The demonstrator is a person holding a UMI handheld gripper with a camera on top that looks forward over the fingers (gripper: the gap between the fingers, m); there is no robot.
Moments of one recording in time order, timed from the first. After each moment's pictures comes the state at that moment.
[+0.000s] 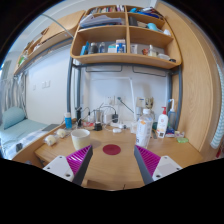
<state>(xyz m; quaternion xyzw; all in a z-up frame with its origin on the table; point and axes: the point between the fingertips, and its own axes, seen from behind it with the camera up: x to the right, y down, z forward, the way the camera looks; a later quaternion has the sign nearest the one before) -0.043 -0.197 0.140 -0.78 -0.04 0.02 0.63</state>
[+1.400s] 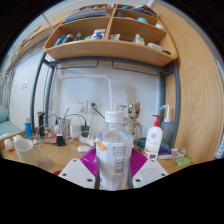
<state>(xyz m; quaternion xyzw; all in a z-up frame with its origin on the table) 0.076 0.016 0.121 -0.73 -0.01 -0.04 0.69</state>
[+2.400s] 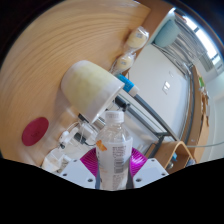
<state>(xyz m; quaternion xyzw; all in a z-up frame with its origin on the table) -0.144 0.027 0.168 -0.21 -0.67 -0.60 0.40</state>
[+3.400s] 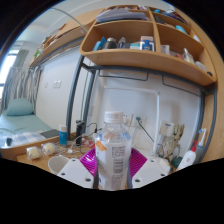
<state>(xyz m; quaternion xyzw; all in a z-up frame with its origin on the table) -0.082 0.019 0.183 -0.71 -0.17 0.05 0.68</state>
